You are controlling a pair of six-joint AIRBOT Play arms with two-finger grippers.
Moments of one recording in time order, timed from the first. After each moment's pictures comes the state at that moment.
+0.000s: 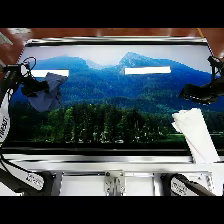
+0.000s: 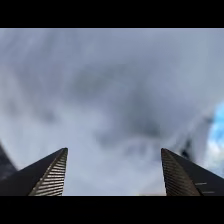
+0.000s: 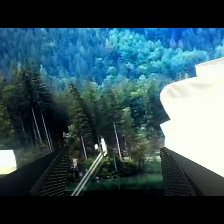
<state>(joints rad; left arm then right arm) 0.13 -1.82 1.66 1.70 -1.15 -1.83 -0.24 -1.24 1.34 -1.34 1.36 1.46</state>
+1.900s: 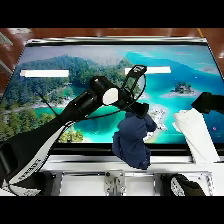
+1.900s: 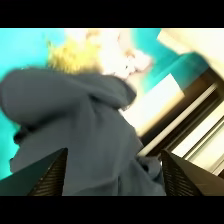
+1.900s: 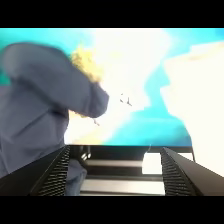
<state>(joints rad) -0.89 -1.71 1.88 1.32 -1.15 -1.84 -0.24 -0.87 1.35 -1.35 1.61 1.39</state>
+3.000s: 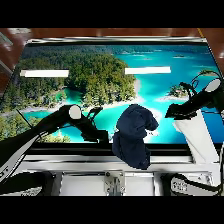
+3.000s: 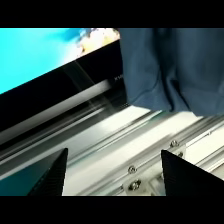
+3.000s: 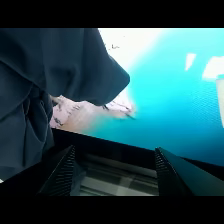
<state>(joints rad) -0.63 -1.40 0.95 0.91 -1.14 -1.63 -0.24 -1.41 1.18 -1.24 1.47 1.24</state>
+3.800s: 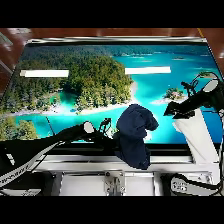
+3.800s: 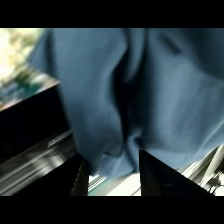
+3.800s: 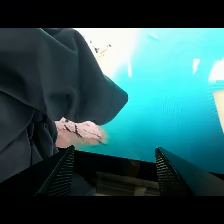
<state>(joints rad) -0.79 -1.57 0.84 0.50 -0.77 -1.42 -0.24 -1.43 1.18 -1.23 1.41 1.33</state>
